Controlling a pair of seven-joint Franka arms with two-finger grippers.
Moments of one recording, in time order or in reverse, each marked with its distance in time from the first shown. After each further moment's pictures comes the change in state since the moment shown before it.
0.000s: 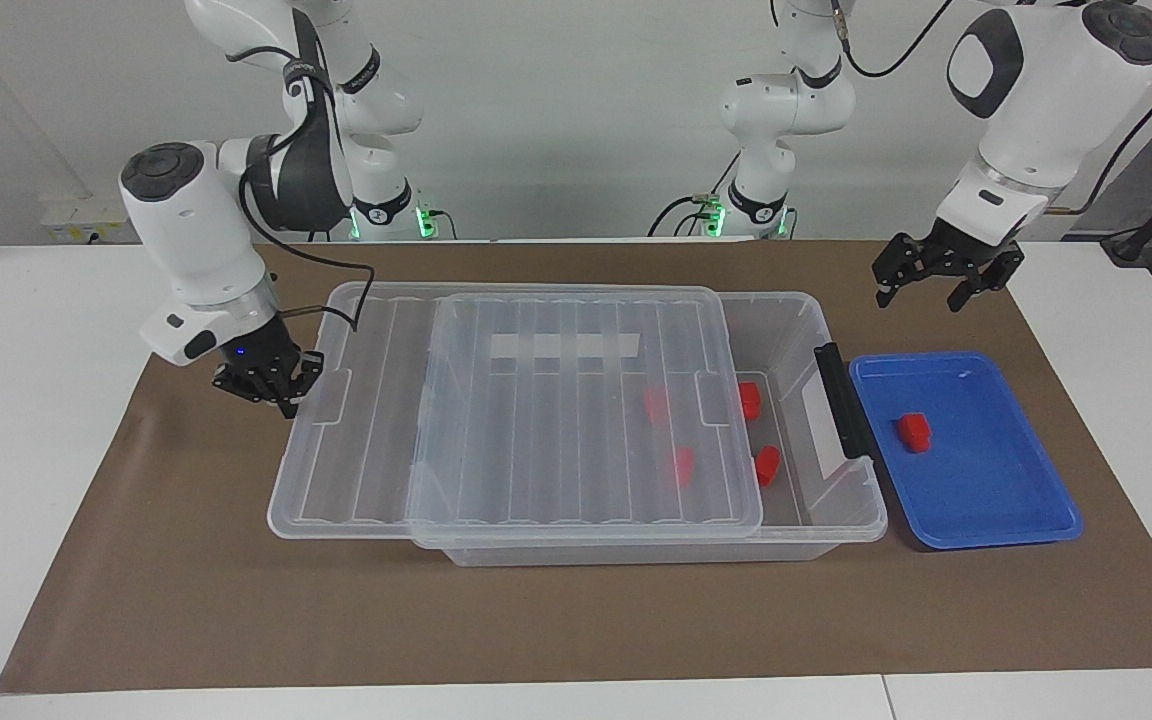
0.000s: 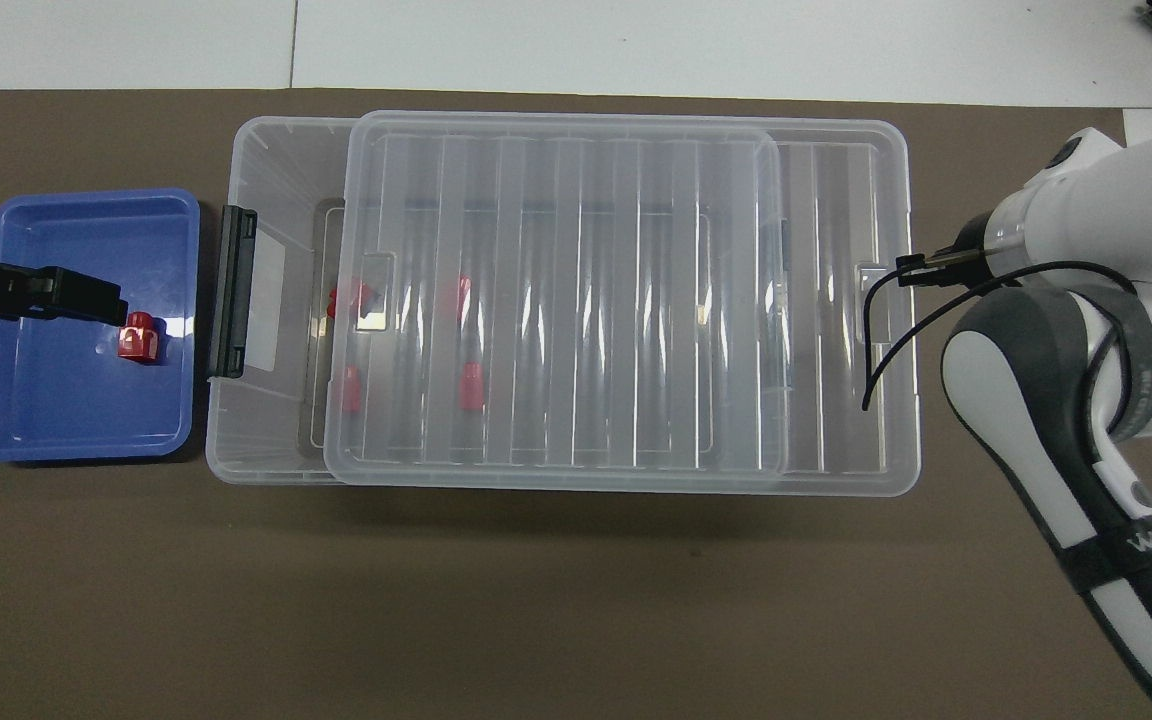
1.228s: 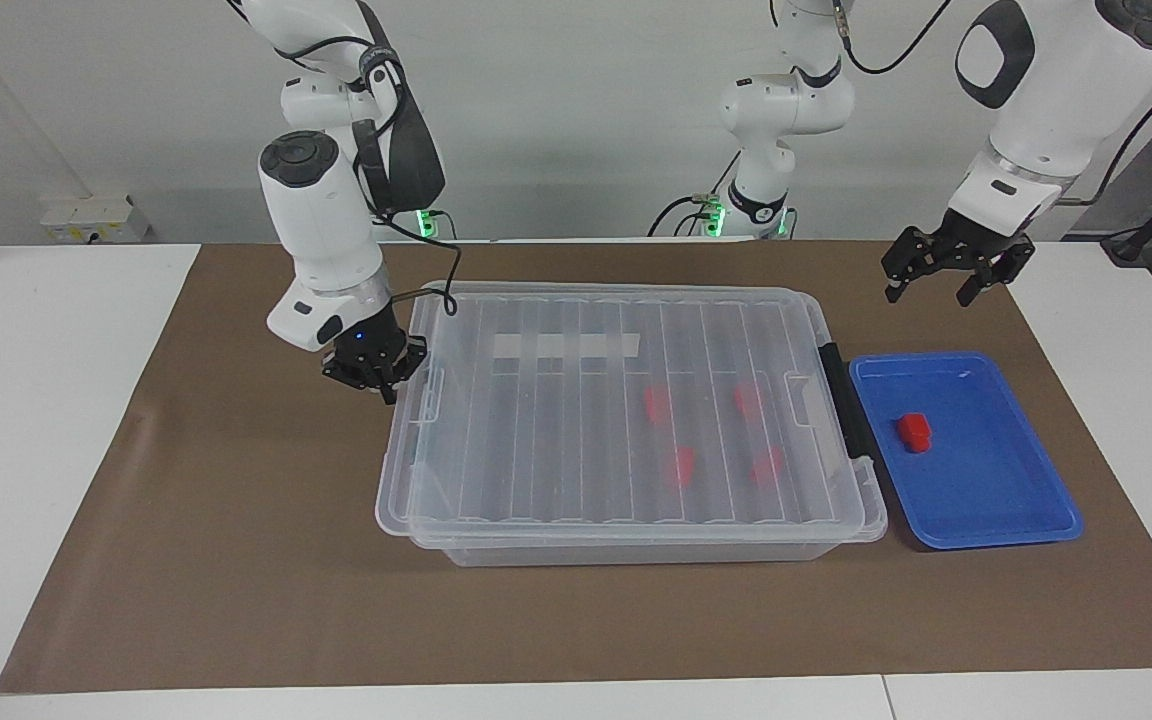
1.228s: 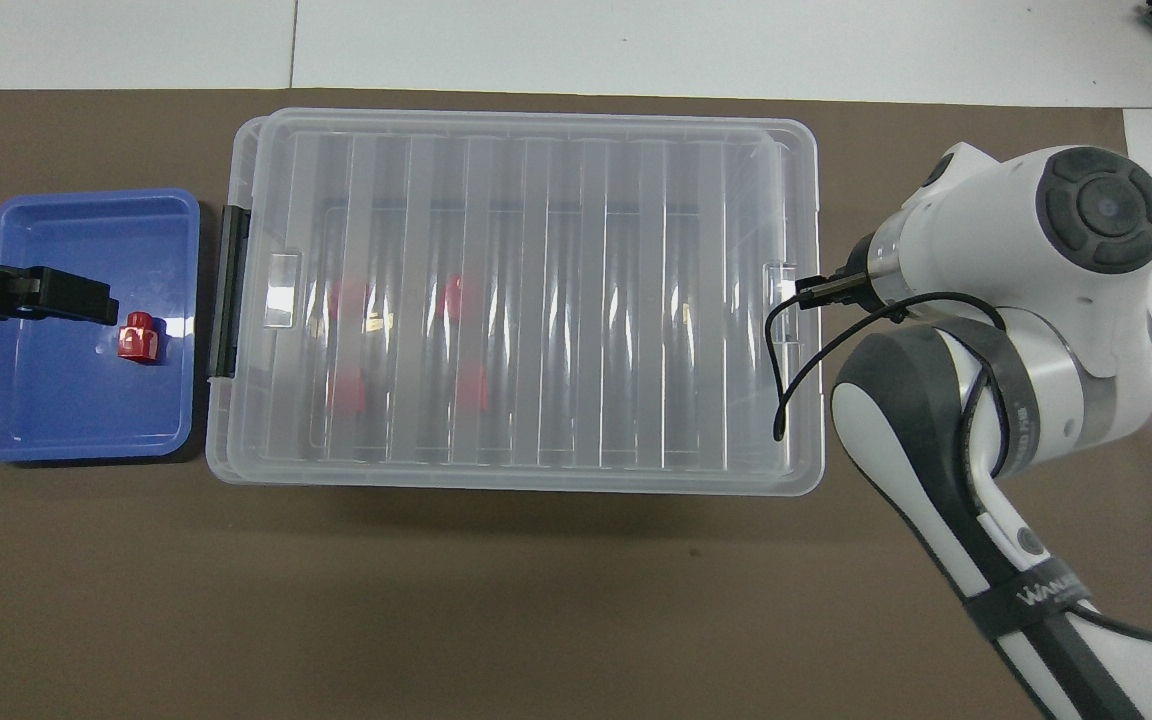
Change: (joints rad) left arm 0.002 -0.014 -0.007 0.001 0.000 0.000 0.000; right arm 0.124 -0.002 0.004 0.000 0.002 -0.004 0.027
